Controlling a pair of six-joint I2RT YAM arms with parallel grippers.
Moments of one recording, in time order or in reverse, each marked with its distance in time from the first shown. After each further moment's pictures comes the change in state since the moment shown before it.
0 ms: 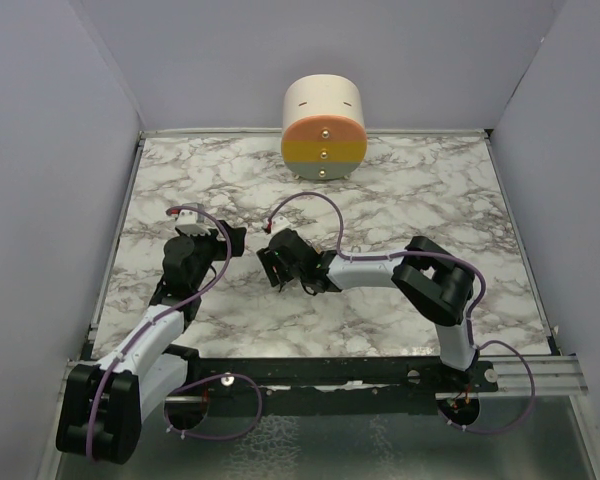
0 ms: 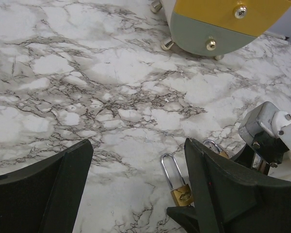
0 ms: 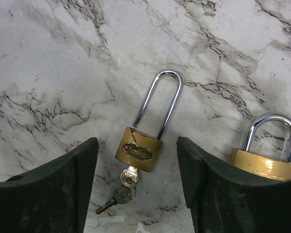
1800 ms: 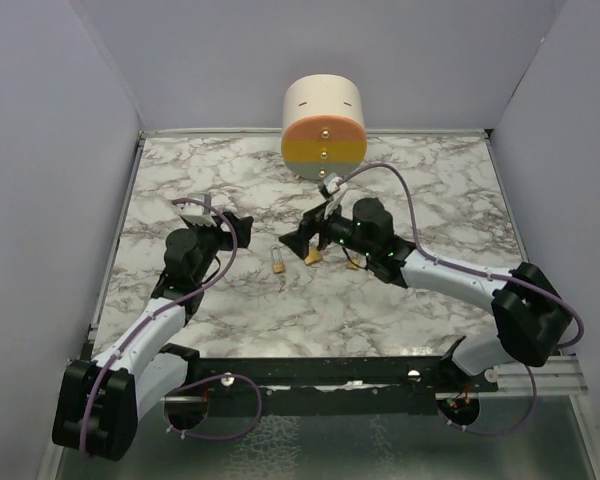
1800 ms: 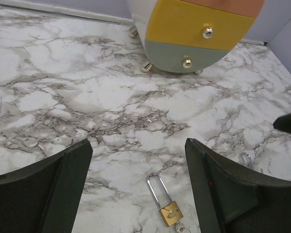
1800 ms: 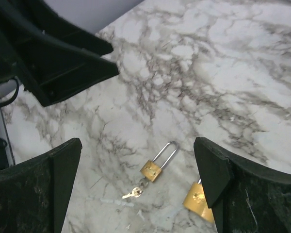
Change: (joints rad) left arm -0.067 0.044 0.095 0.038 -0.005 0.064; right arm -0.289 -0.527 -0.312 0.380 -0.486 -0.089
